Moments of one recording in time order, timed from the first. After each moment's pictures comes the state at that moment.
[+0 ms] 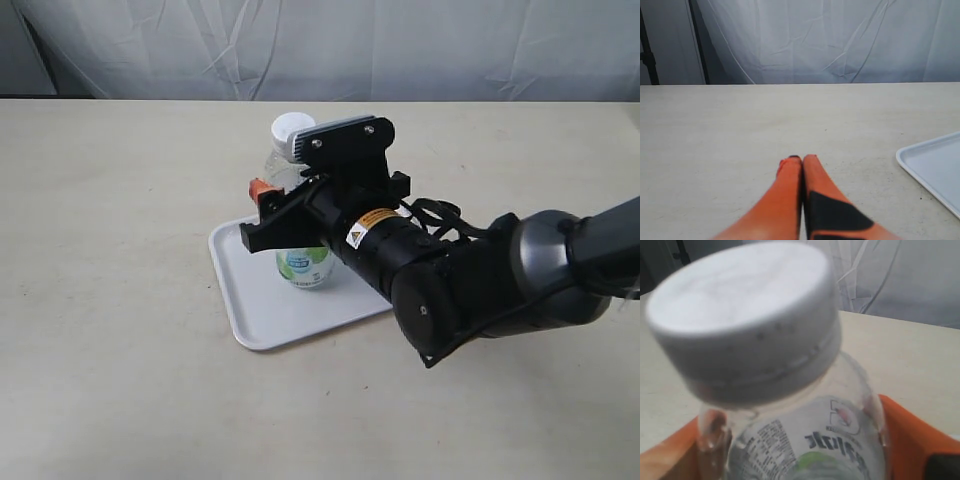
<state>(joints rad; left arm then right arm) -0.06 0.00 0.00 0.00 0.23 -0.04 0.98 1.85 -0.77 0.40 -0.76 -0.16</state>
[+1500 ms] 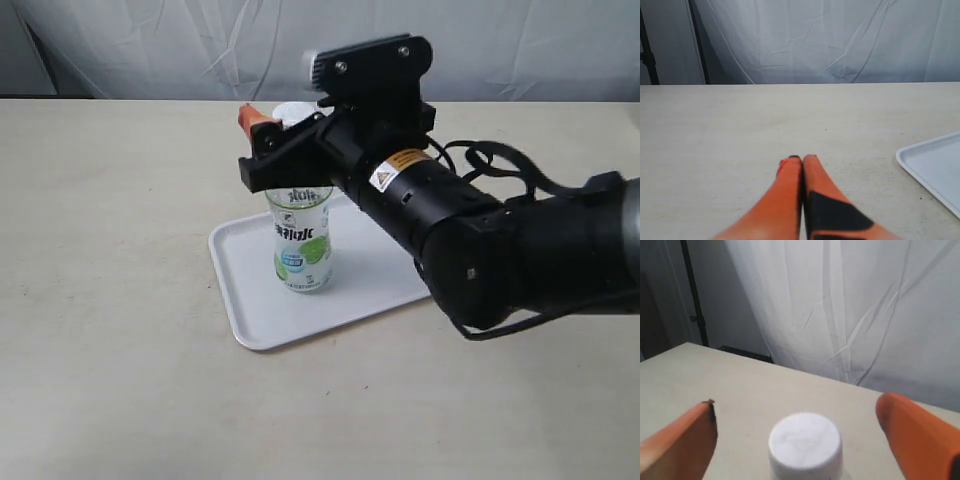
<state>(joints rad) -0.06 0.00 0.00 0.00 0.23 -0.04 0.98 1.64 -0.77 0.43 -0.75 -0.27</state>
